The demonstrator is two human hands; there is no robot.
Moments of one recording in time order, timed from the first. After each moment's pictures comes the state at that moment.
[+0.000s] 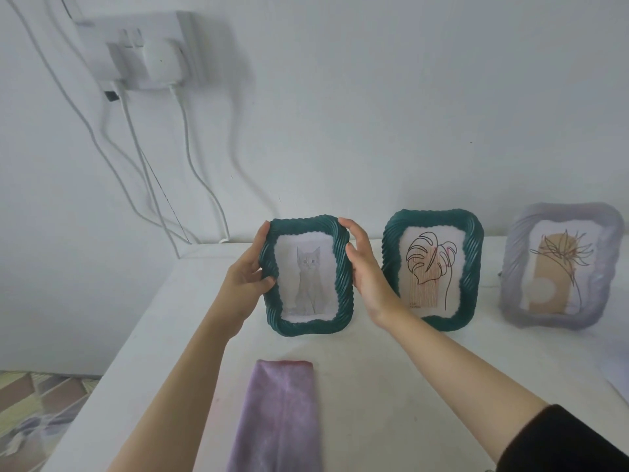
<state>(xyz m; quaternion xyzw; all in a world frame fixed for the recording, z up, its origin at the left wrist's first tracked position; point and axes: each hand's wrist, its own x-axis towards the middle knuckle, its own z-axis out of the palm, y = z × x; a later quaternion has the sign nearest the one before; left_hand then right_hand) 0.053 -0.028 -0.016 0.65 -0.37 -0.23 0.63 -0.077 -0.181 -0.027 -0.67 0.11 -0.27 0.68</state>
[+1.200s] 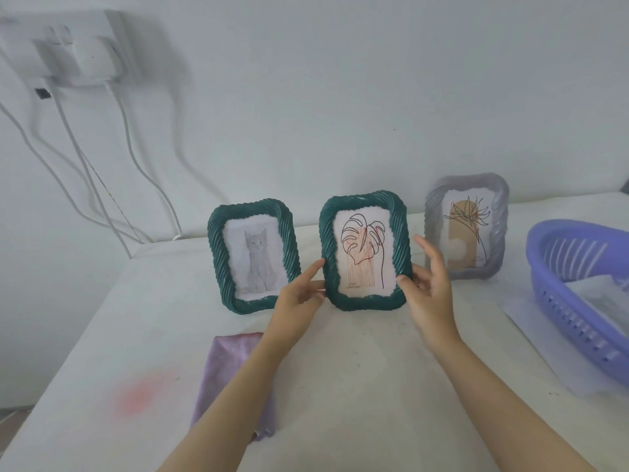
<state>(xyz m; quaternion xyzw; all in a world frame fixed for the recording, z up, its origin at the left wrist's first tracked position) -0.079 -0.075 -0.054 0.68 -0.38 -0.30 0.55 -0.237 -0.193 -0.051 -0.62 0.32 -0.47 0.54</state>
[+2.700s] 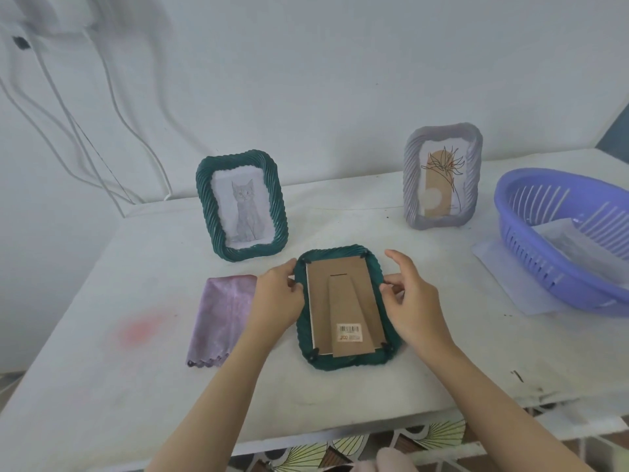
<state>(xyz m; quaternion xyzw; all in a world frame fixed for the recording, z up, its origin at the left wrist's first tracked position) -0.126 -0.021 -0.065 0.81 -0.40 -0.15 0.41 -0.299 -0.124 -0.081 -0.80 0.39 -0.31 0.34</state>
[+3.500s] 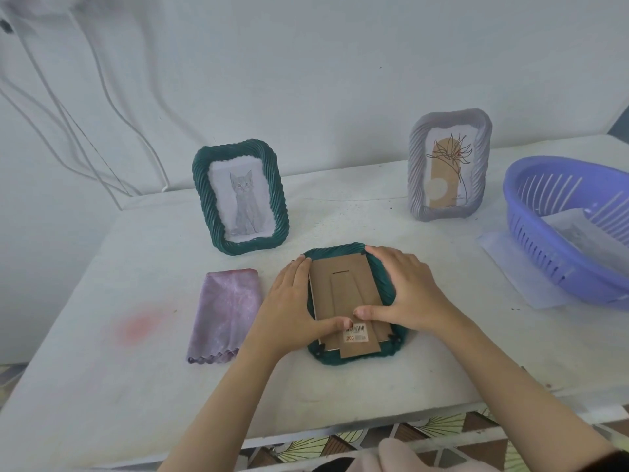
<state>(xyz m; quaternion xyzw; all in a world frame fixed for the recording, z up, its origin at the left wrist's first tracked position) -0.133 -0.010 -0.084 0.80 -0.54 -0.13 0.23 -0.296 -0.155 -0.082 -0.92 0.30 -0.11 0.24</state>
